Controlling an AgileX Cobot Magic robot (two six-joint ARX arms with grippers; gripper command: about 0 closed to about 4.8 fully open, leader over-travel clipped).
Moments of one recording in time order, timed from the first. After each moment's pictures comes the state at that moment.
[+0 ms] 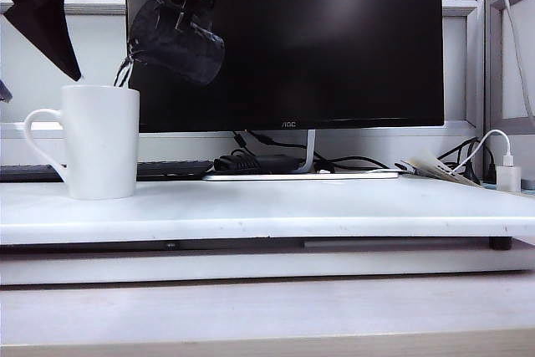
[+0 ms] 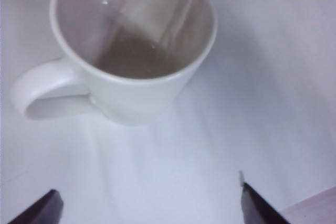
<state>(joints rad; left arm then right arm) -0.21 1.07 0.86 -0.52 0.17 -0.08 0.78 1.94 1.71 0.18 0.16 -1.18</state>
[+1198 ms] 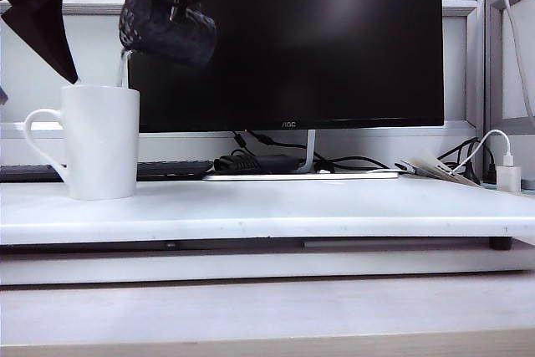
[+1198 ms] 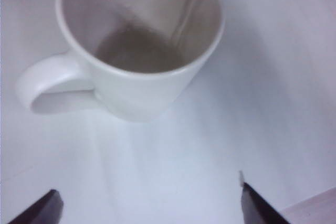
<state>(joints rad) -0.21 1.07 0.86 -0.53 0.15 -0.08 0.81 1.94 1.71 0.26 0.16 -1.33</state>
